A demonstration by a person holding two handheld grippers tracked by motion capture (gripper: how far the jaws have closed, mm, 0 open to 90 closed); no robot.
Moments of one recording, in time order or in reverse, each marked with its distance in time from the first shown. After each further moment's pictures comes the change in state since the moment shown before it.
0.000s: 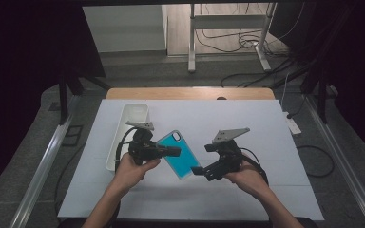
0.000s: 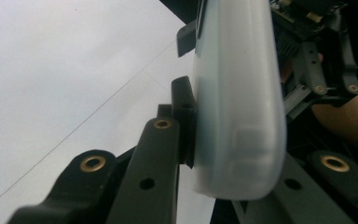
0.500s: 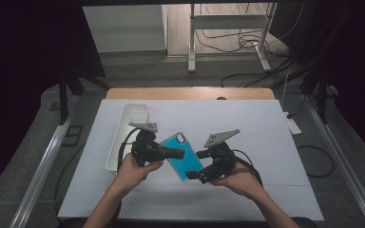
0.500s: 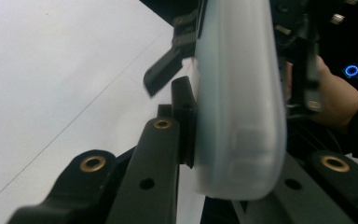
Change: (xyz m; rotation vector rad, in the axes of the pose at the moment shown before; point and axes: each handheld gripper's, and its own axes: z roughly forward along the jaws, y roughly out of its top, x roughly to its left) left arm -0.010 0.004 0.006 0.015 -0.059 0.059; right arm 0.008 0.002 0.014 0.067 0.078 -0.010
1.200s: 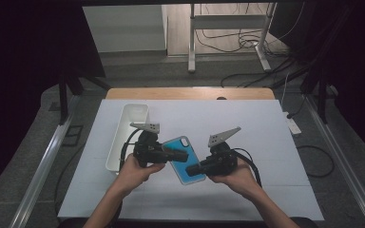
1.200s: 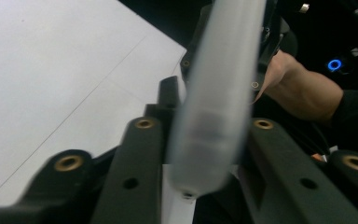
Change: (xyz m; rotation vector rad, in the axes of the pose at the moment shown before) left arm -0.003 0.001 0.003 -0.016 -0.055 0.028; right arm -0.010 -0.005 -0.001 -0.018 0.252 0.026
